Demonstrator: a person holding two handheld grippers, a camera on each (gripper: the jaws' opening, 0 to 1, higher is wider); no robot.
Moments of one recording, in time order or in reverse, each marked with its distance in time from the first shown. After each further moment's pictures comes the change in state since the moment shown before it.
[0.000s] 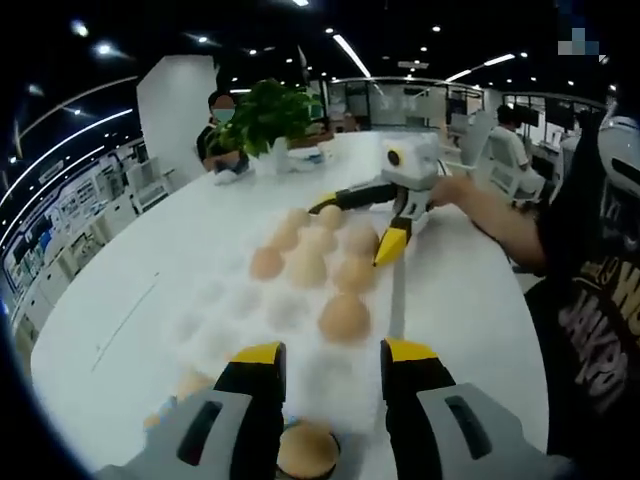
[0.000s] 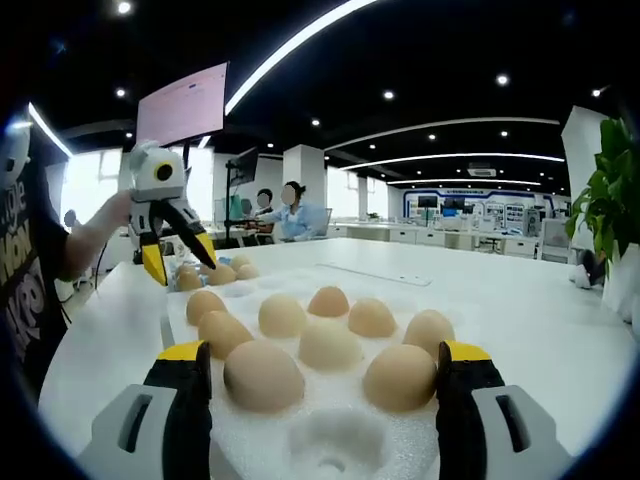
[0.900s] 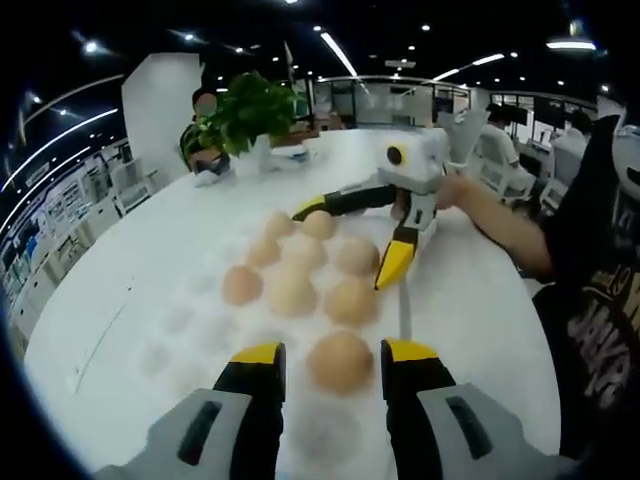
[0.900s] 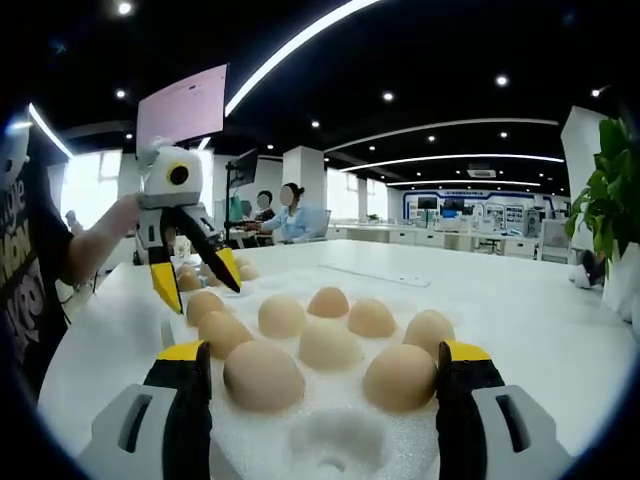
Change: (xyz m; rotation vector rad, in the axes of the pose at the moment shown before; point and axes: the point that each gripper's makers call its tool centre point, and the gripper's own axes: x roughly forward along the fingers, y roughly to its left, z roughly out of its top) left arm 0.051 -0.009 0.008 0.008 0.025 -0.059; right arm -0.001 -0.003 -0.001 0.001 -0.007 -0.002
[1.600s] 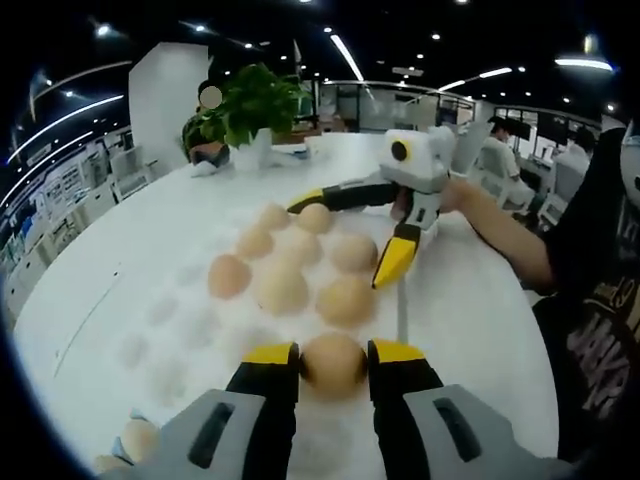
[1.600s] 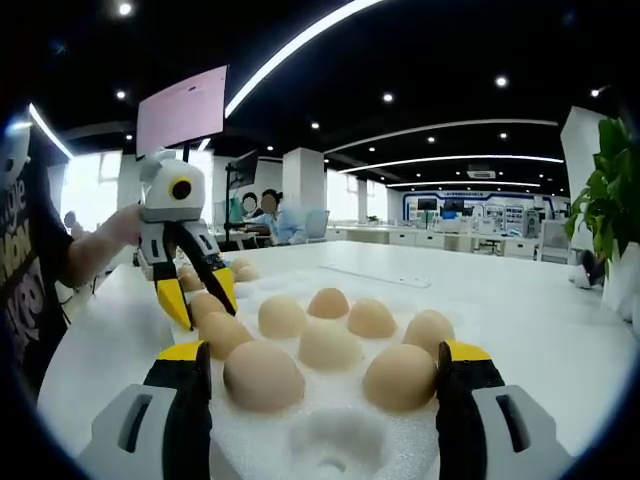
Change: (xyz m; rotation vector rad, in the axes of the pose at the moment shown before) left arm 0.009 -0.019 -0.001 -0.060 -0.031 -0.025; right arm 0.002 0.003 0.001 0.000 -0.007 -0.001
